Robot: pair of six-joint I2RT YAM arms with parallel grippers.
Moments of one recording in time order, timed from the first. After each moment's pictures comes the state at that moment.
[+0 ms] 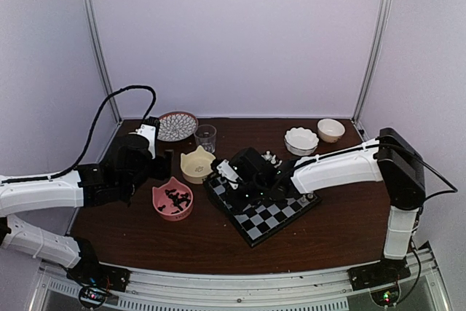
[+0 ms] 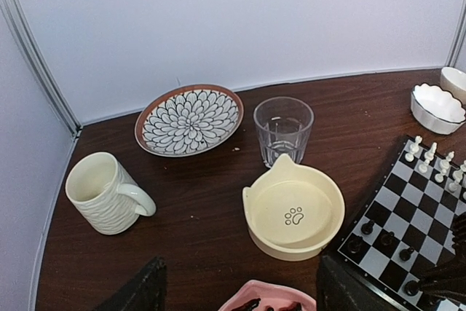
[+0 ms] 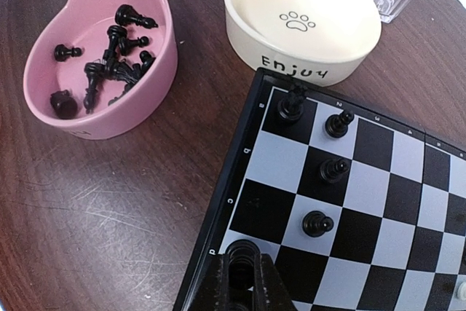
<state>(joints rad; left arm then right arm) -0.87 1.13 0.70 0.00 -0.67 -0.22 1.04 1.92 1.26 -0.14 0.11 0.10</state>
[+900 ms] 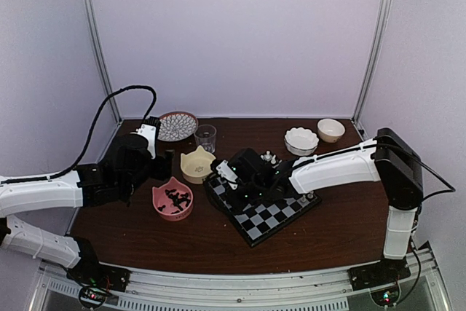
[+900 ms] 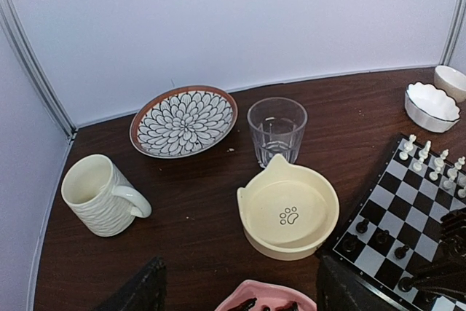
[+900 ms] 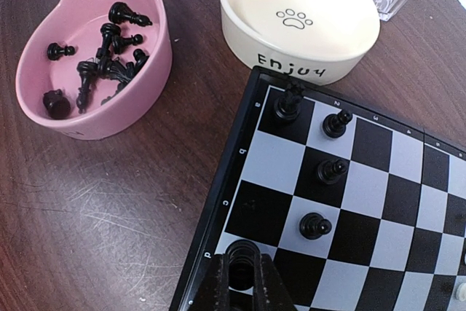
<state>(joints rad) -0.87 1.12 0.70 0.00 -0.65 -0.21 1.04 1.94 1.27 -0.15 0.12 0.10</state>
